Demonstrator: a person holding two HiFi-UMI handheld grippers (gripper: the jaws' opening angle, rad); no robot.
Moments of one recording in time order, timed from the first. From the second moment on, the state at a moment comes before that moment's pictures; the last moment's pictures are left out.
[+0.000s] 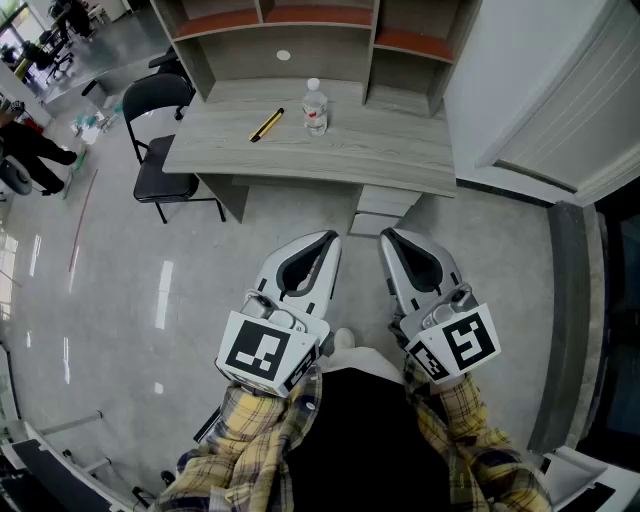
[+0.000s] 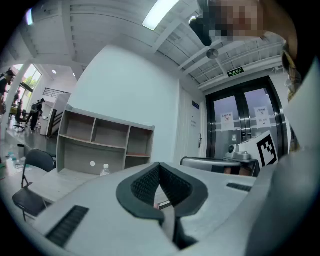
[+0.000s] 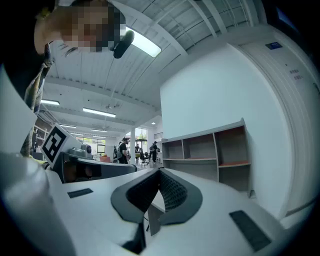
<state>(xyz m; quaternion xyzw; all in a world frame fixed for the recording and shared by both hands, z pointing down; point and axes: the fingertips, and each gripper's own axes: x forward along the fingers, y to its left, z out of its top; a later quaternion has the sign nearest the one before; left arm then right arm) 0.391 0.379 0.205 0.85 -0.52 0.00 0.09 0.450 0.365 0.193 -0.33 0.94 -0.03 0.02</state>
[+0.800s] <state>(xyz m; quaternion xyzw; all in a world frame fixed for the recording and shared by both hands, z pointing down) 0.379 0.375 0.221 0.81 -0.58 -0.01 0.10 0.450 0.357 0.212 -0.28 0.96 -0.04 0.01</state>
